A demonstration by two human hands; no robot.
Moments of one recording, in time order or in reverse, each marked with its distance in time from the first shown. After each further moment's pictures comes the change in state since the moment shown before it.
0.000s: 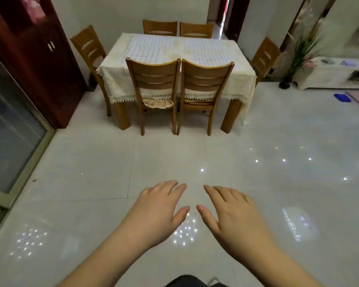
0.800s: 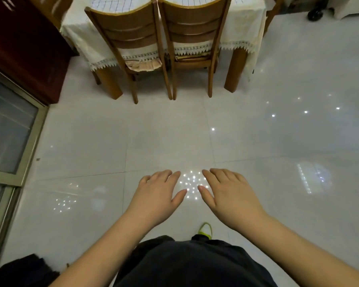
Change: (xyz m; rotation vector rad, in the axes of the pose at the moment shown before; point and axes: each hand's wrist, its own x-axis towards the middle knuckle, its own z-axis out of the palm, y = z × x) left_hand 0.181 0.086 0.071 0.102 -0.170 -0.110; right_hand 0.091 0.192 0.055 0.061 -0.312 -0.004
